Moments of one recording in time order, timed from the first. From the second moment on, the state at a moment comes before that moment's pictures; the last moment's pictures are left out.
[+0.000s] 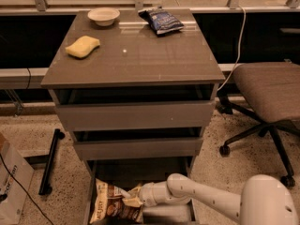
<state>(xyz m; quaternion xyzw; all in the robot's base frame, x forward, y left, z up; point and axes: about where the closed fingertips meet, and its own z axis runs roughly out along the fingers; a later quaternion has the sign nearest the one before) 0.484 0.097 0.265 -0.43 0.72 0.45 0.29</state>
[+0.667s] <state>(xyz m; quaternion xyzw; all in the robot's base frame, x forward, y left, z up) 0.412 0.092 0.412 -0.51 0.67 0.48 0.25</state>
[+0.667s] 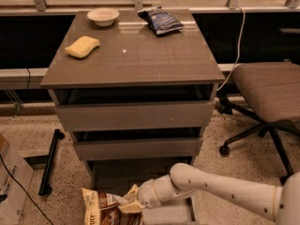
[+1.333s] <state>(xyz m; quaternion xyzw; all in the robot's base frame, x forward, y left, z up) 0.329 0.129 0.570 -0.57 0.65 0.46 0.23</state>
